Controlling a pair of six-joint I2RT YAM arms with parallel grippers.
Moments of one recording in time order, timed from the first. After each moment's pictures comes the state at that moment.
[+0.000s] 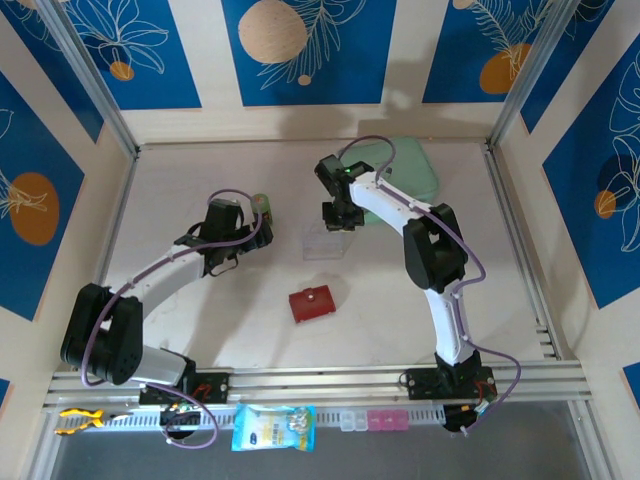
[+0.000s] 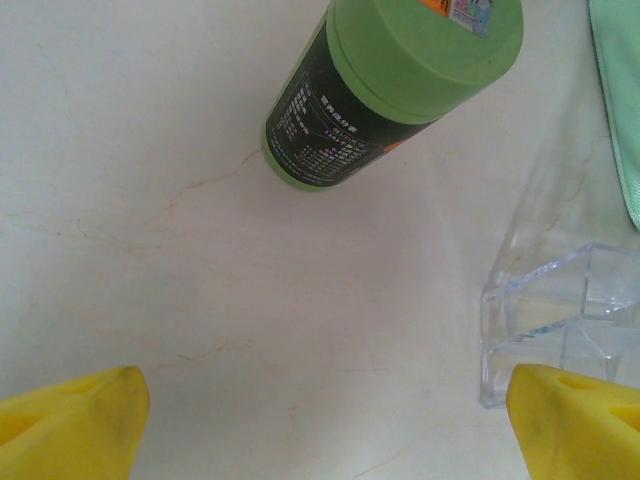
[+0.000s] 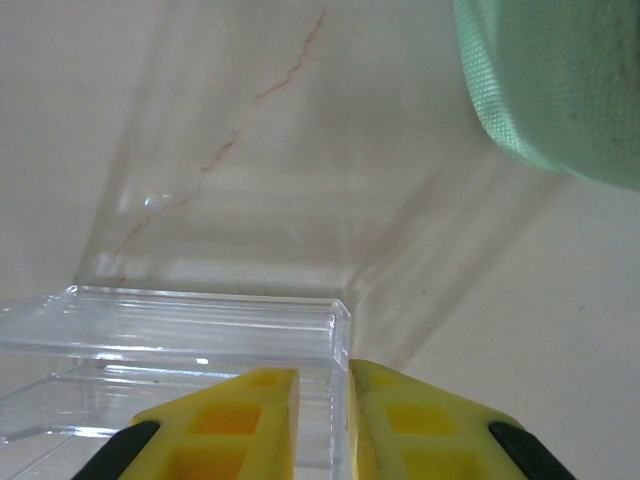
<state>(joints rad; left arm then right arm) -0.38 1.40 0.82 -0.24 0.02 -0.61 0.57 2.16 1.83 -1.07 0.03 0.53</state>
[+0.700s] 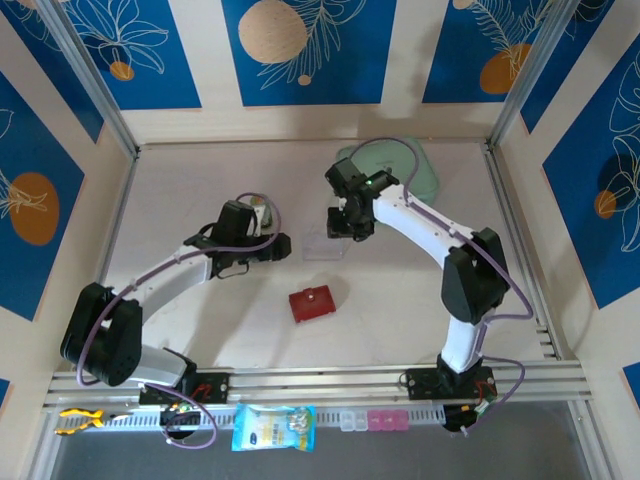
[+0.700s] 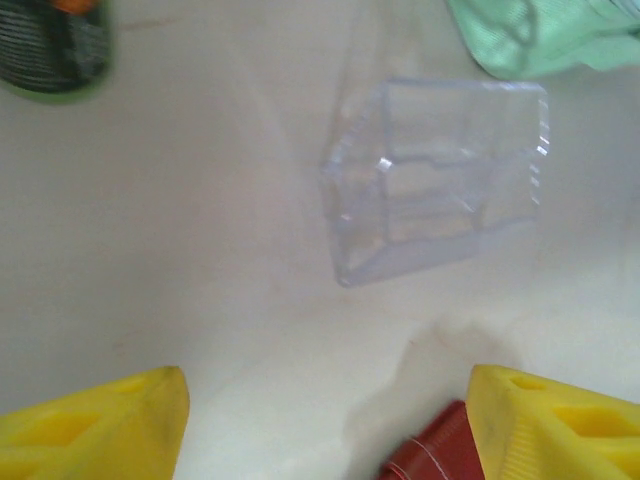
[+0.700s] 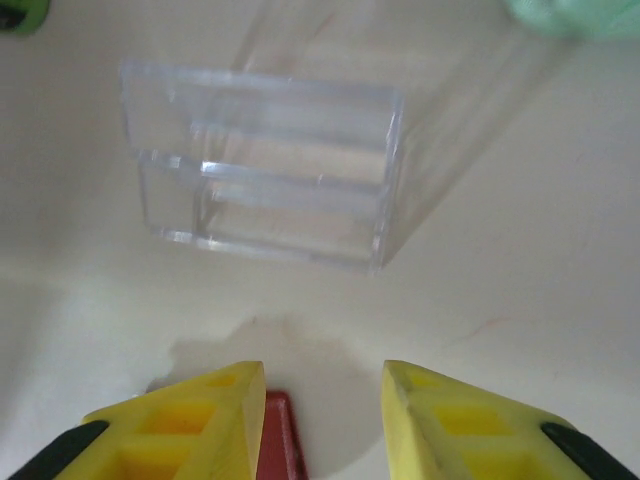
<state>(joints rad) -0.49 1.40 0.85 -0.29 0.26 -0.48 0.62 1.79 1.53 -0.99 -0.06 0.53</state>
